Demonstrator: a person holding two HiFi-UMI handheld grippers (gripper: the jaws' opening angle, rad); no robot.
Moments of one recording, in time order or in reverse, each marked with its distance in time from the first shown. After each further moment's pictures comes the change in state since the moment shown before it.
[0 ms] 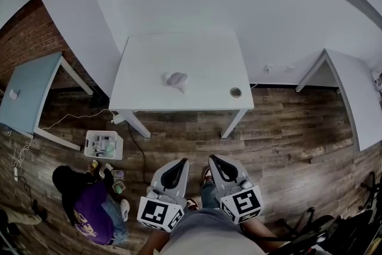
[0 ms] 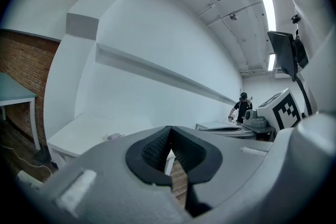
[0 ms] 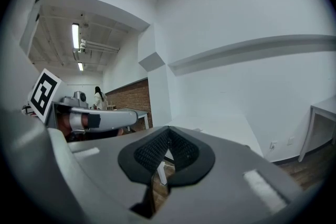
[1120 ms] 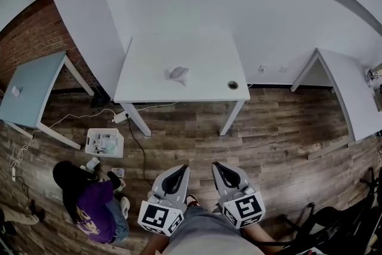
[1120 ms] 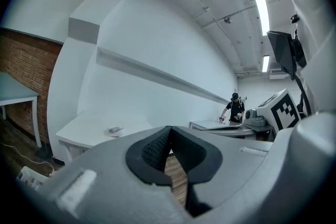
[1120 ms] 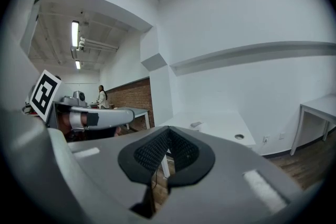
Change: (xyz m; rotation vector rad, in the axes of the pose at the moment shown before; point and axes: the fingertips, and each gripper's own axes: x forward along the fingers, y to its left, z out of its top) left arm -0.094 -0.042 -0.017 0.001 0.001 -0.038; right arm -0.080 0.065 -0.023 0.013 0.018 -0.048
